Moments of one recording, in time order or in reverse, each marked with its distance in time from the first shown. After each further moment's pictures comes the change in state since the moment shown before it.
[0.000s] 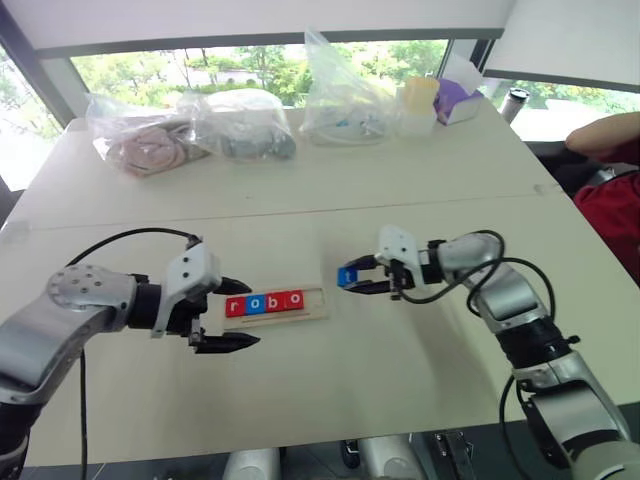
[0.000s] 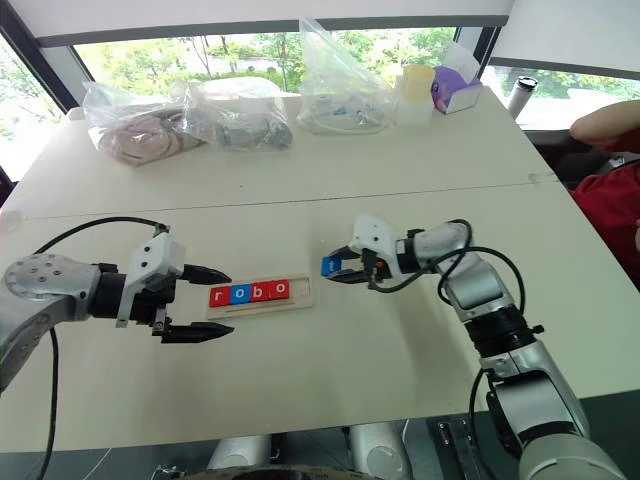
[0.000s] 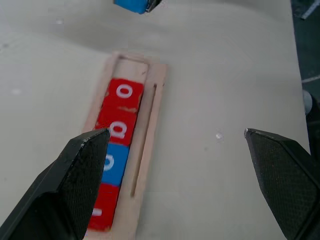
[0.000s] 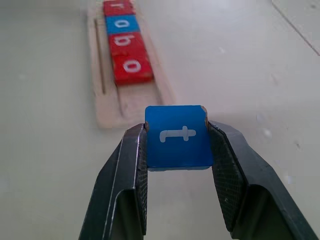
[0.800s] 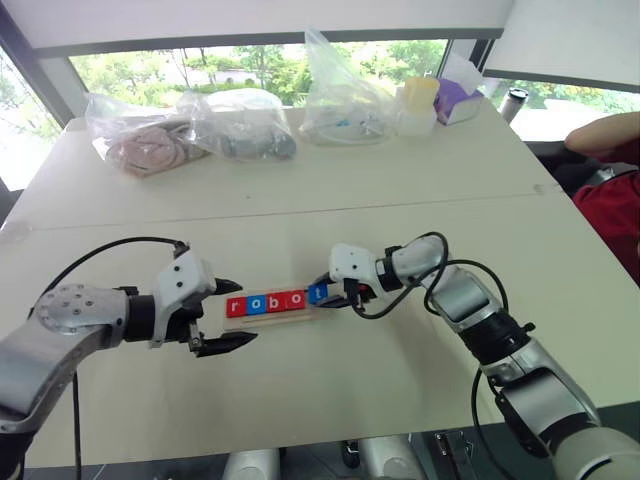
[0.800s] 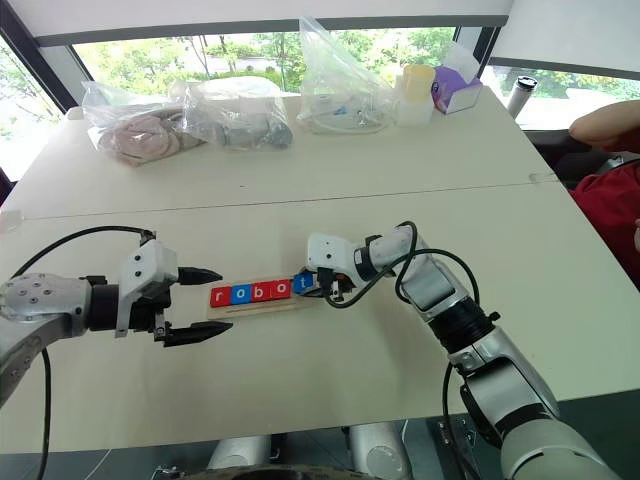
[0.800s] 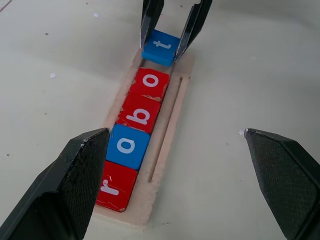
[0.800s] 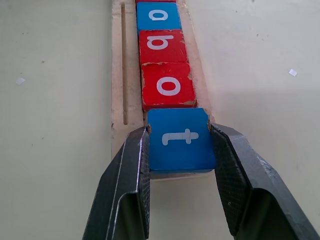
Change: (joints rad) left arm 0.107 -0.046 0.063 -0.082 0.001 -0.002 0.139; right arm -0.055 0.072 0.158 0.041 -0.114 -0.011 -0.022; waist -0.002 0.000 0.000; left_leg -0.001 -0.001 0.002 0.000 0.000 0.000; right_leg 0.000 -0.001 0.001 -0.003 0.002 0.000
